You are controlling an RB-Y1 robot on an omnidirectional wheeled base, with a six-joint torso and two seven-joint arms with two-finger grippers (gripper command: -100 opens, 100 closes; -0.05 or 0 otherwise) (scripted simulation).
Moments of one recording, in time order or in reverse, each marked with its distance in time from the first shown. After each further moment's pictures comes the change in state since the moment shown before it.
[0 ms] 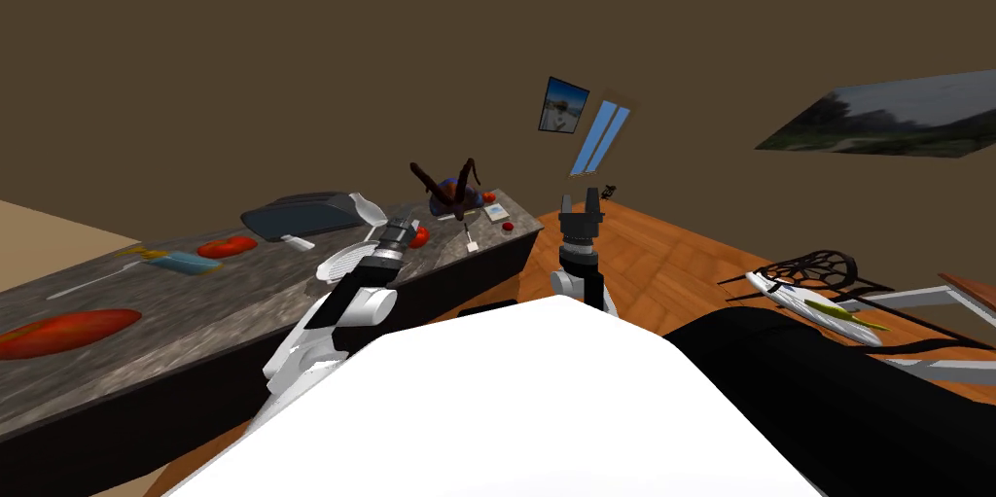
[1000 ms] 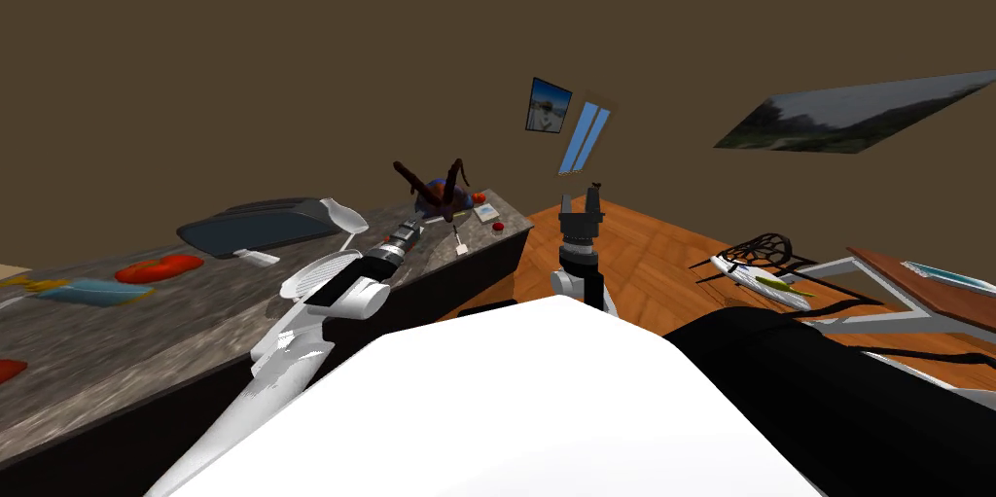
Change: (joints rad) left arm -0.066 0.160 -0.018 0.032 0.114 0.238 -0.053; right arm 0.000 0.000 0.000 0.000 0.000 0.000 0.000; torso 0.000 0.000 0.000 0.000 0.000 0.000
